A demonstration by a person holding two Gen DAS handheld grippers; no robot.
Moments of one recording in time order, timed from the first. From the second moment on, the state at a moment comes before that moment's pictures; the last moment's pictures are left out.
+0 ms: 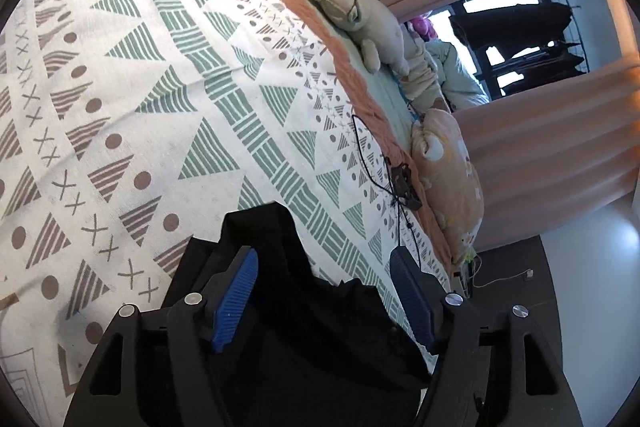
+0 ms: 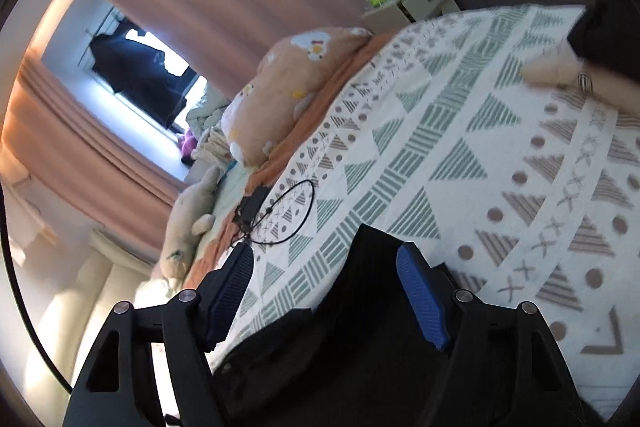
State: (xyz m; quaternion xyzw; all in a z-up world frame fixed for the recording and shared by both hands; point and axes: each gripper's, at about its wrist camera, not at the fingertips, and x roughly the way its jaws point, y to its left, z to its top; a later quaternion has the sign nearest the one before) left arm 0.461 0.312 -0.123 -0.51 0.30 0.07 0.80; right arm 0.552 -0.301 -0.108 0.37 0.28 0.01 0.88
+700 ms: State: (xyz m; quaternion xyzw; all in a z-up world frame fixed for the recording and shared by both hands) left arm 0.379 0.311 -0.146 -0.42 0.38 0.12 0.81; right arm 0.503 -0.306 -0.140 0.25 0.43 0.00 0.87
